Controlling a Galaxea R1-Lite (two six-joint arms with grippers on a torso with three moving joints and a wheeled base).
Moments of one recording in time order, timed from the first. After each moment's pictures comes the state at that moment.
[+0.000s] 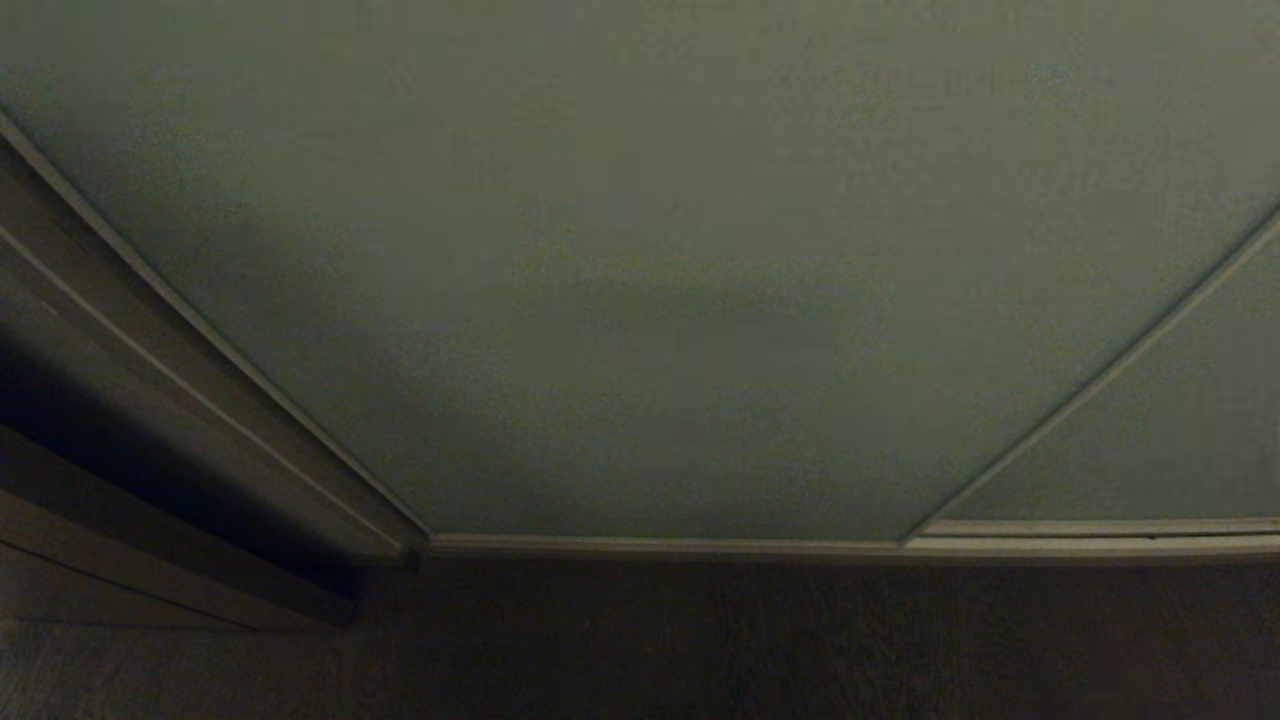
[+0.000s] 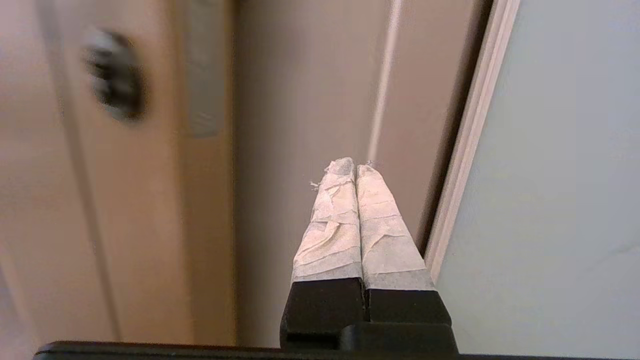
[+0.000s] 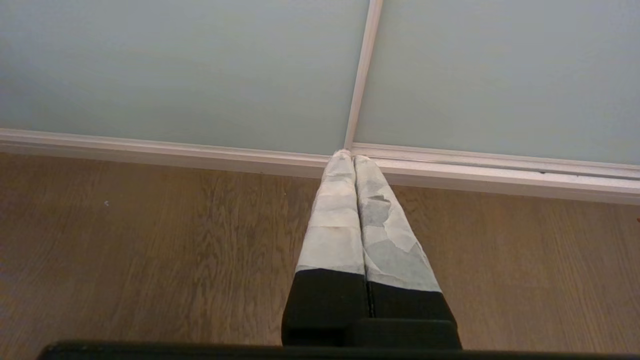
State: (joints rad) left arm 0.13 0.92 -0.89 -0.74 0.49 0.01; right arm 0.01 0.00 0.00 0.00 0.00 -0.01
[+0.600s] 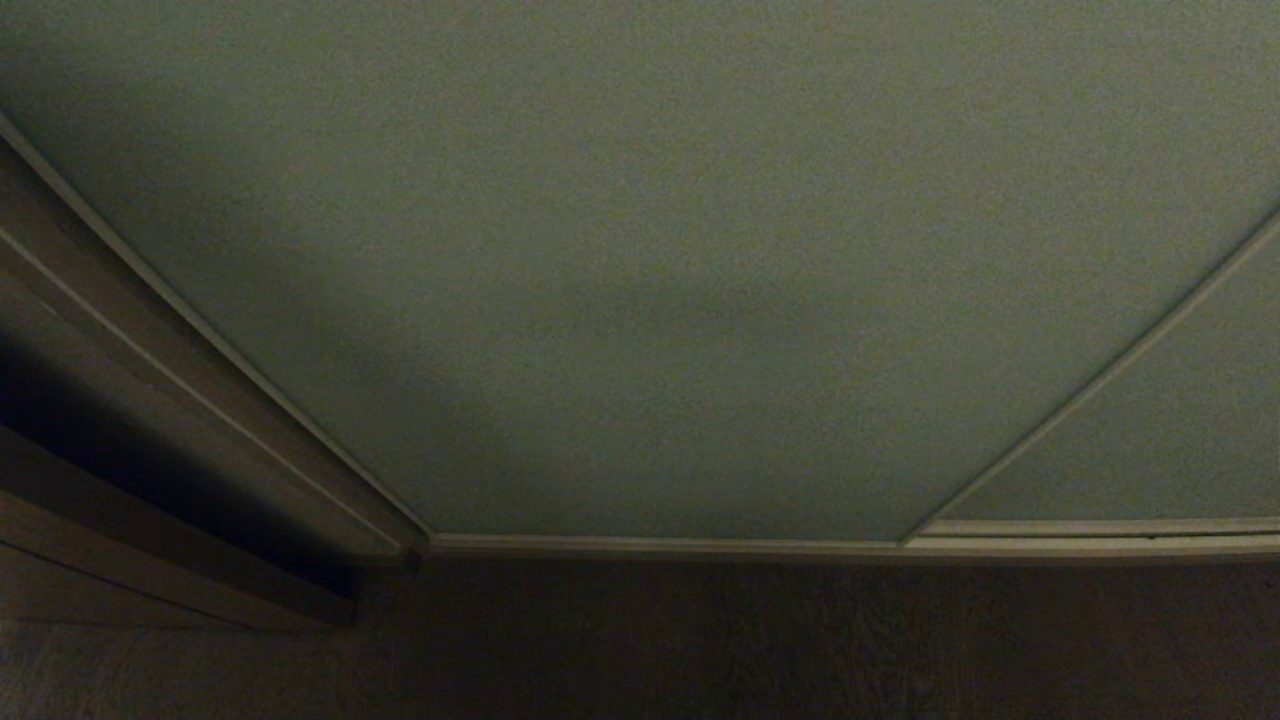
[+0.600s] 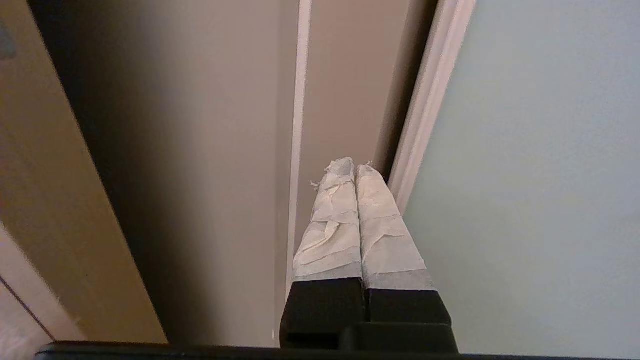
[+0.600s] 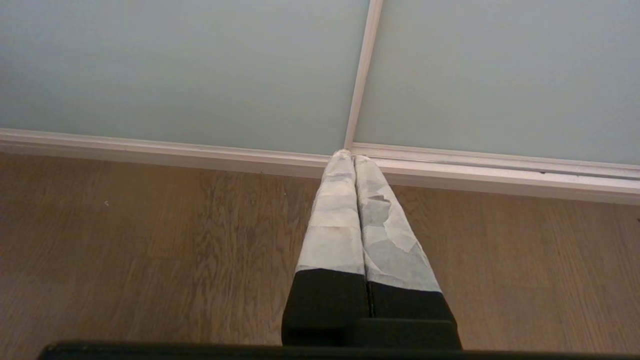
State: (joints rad) left arm 0.15 1.10 -1.14 -0.39 0.36 -0.14; right arm 0.01 0.00 0.00 0.00 0.00 -0.01
